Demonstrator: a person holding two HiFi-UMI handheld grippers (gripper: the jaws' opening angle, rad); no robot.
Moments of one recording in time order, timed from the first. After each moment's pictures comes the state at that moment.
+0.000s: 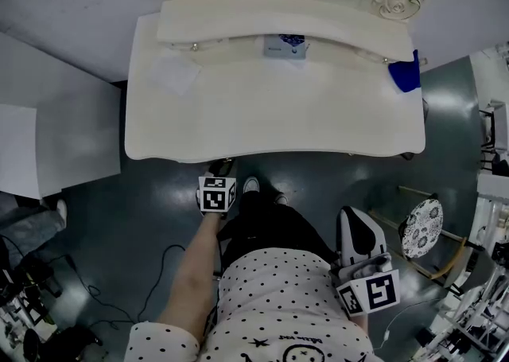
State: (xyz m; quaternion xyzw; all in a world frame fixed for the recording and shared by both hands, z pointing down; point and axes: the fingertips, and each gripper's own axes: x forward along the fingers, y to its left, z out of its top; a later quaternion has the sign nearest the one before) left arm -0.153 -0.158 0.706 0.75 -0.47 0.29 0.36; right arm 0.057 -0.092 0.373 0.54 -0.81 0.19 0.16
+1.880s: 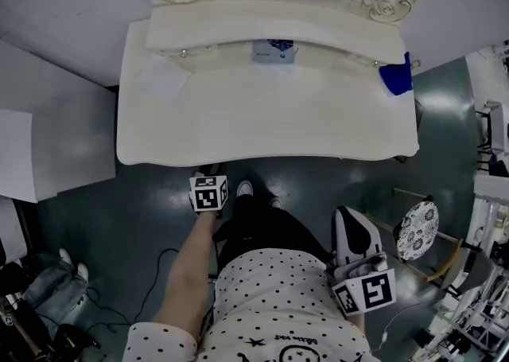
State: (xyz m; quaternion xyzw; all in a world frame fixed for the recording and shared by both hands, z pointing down) left arm -0.156 -0.175 0.706 0.72 -0.52 0.28 0.37; right arm 0.077 -0.102 0.370 0.54 -0.81 0.19 0.16
